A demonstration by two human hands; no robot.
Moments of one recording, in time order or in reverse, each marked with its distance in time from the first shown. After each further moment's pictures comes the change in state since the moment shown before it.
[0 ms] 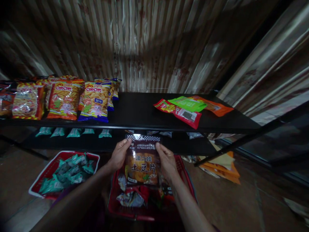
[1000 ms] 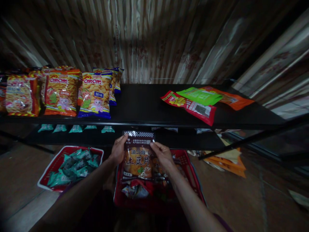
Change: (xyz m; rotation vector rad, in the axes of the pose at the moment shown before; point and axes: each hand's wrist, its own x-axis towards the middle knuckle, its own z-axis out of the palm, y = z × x) left_hand 0.021 -0.006 -0.033 -0.129 0.222 -0.093; right_hand 0.028 0.035 0.014 -0.166 -0.060 0.109
